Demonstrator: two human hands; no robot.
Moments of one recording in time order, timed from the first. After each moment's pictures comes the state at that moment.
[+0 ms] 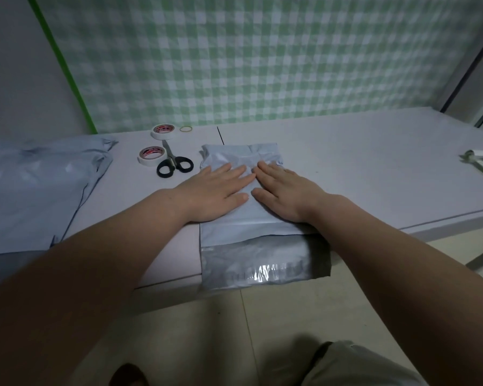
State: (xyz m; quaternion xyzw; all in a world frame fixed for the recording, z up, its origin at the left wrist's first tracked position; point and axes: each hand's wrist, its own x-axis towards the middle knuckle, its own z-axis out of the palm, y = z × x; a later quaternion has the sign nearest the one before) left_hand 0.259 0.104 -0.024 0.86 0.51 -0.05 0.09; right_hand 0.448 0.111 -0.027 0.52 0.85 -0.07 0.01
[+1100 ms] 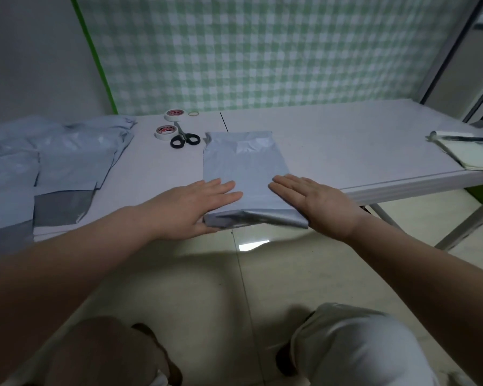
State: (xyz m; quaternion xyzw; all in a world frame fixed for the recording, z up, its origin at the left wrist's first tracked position) left_hand 0.219 -0.018 -0.041 0.91 0.41 0.01 0.00; right_hand 0.521 0.002 -0.051 0.38 0.92 0.10 -0.09
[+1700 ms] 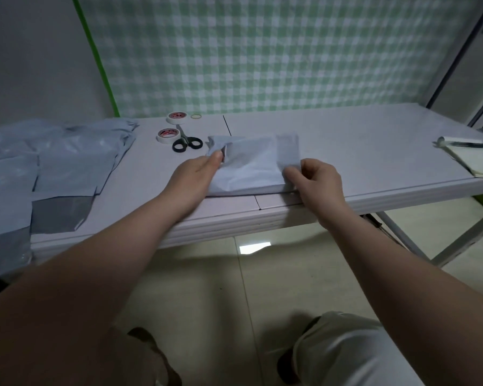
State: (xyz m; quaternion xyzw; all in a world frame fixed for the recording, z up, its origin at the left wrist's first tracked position) left_hand 0.255 0.002 -0.014 0.63 0.62 0.38 0.27; right_hand 0.478 0.024 -0.034 0.60 0.60 -0.27 -0.46
